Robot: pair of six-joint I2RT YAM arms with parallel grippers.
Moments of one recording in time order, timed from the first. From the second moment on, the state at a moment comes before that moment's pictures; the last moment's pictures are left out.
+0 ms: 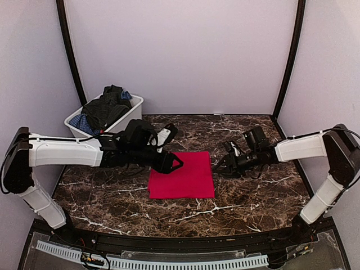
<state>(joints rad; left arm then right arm) -0.85 1.54 0.98 -0.08 0.20 -0.35 0.51 1.60 0.79 -0.08 -0.79 0.54</state>
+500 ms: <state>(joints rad) -1.17 2.00 1.38 -0.30 0.03 0.19 0.40 1.48 0.66 -0.14 -0.76 0.59</state>
